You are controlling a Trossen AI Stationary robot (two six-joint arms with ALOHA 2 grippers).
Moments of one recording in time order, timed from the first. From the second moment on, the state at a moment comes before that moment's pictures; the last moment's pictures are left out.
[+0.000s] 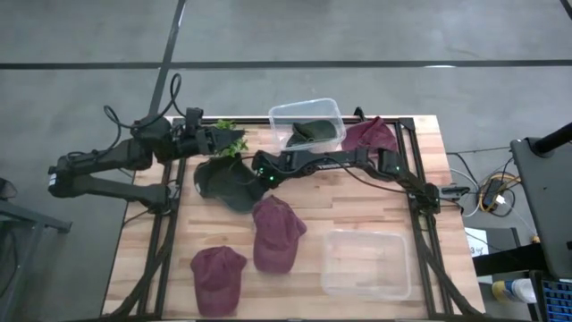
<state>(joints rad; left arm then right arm) 0.16 0.84 1.01 -0.06 -0.10 -0.97 -0.13 2.33 1.88 -0.48 -0.08 0.84</state>
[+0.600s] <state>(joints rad) 0.16 0.75 1.01 0.69 0.05 -0.93 -0.09 2.13 2.04 -0.44 0.02 0.60</state>
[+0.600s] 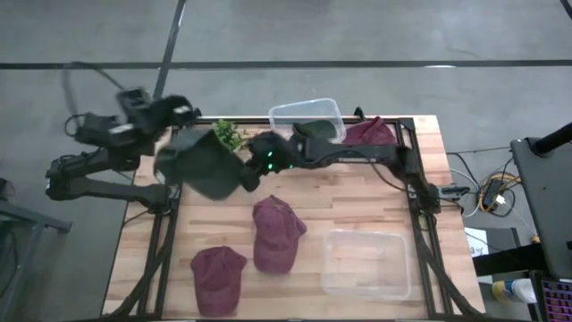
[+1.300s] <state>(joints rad) 0.16 0.72 1.01 0.83 0.18 -0.94 -0.29 1.60 1.96 -0.15 0.27 0.11</state>
